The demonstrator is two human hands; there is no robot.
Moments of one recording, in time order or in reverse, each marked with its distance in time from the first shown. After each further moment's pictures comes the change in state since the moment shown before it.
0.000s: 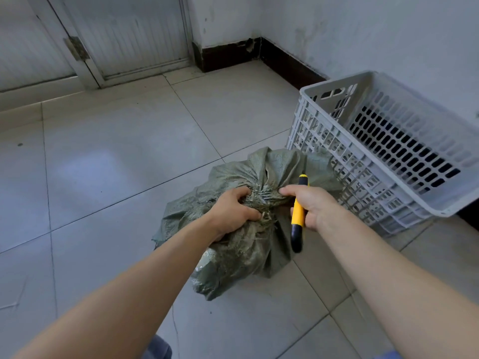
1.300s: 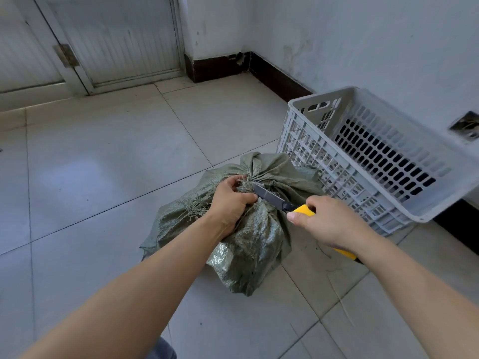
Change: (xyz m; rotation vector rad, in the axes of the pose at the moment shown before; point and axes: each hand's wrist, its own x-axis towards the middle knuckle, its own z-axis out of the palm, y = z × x) left_hand 0.013 0.020 0.011 -0.639 0.120 0.084; right_hand -0.063 -0.005 -0.054 -1.219 0.026 -0.552
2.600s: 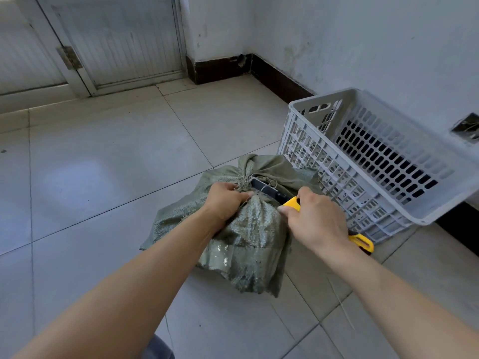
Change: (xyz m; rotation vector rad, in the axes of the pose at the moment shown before) left_hand 0.003 0.011 -0.007 0.302 0.051 -0.082; right_hand 0.015 -0.012 0.026 -0.065 0.328 -0.044
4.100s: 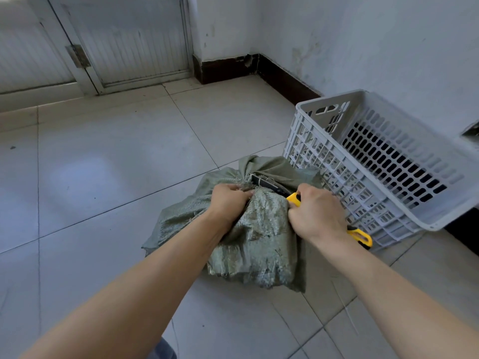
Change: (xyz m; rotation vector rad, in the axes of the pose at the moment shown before) left_hand 0.005 -0.001 -0.003 -0.084 0.104 -0.012; right_hand 0.013 -0.007 0.003 -0.012 0.025 -0.045
